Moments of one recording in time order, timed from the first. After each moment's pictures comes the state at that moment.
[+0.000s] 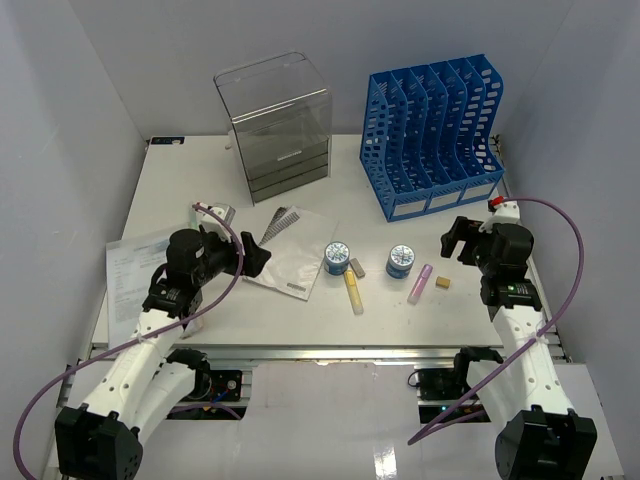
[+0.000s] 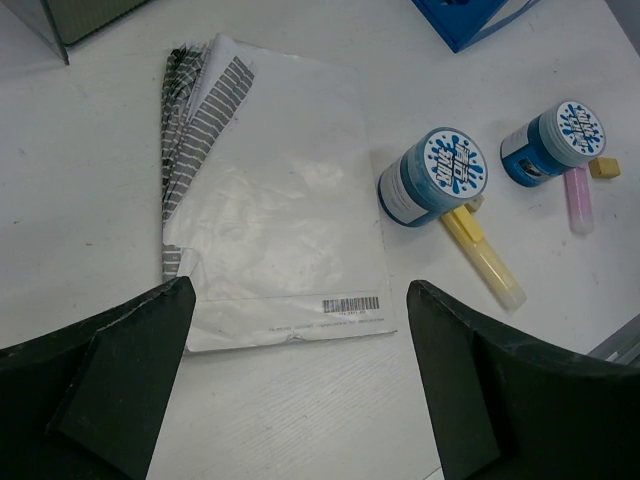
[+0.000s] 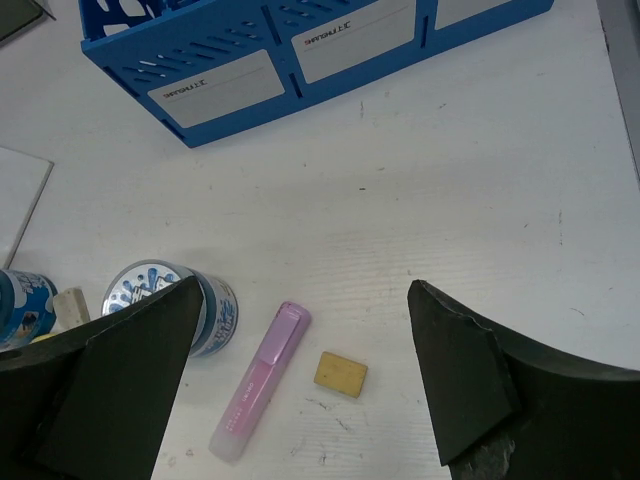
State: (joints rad) left arm -0.25 0.79 0.55 -0.13 0.33 -0.20; right arm -0.06 0.79 0.56 -0.19 -0.15 0.14
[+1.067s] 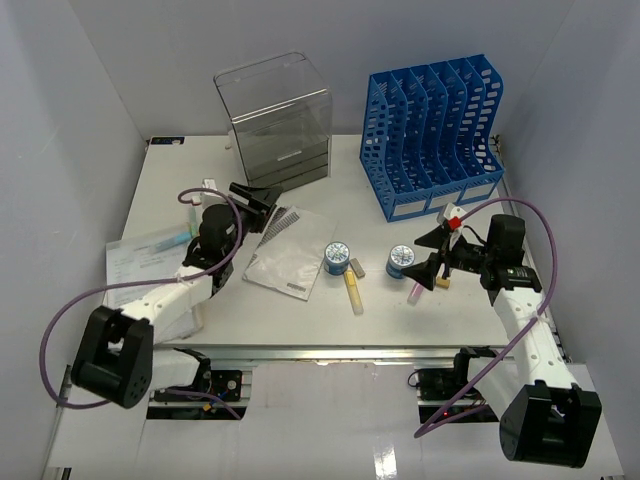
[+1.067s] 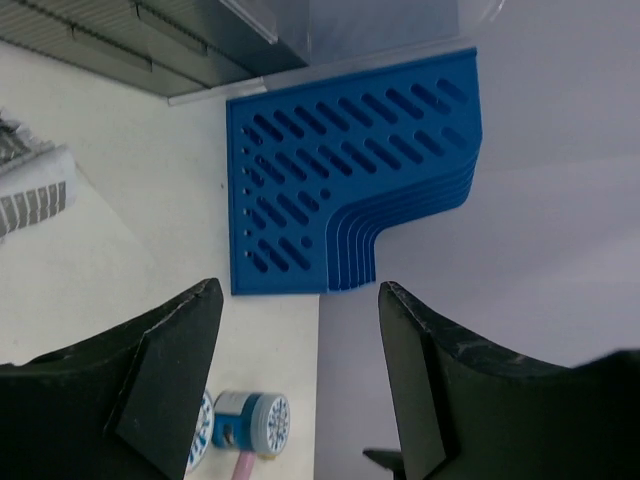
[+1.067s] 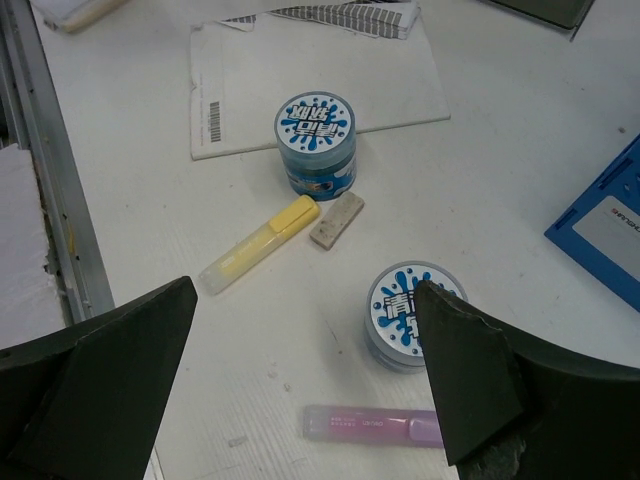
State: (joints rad) left arm -0.37 1.22 0.62 0.49 -0.02 -1.25; right arm -0.05 0.92 0.64 -0.34 -1.13 -0.51
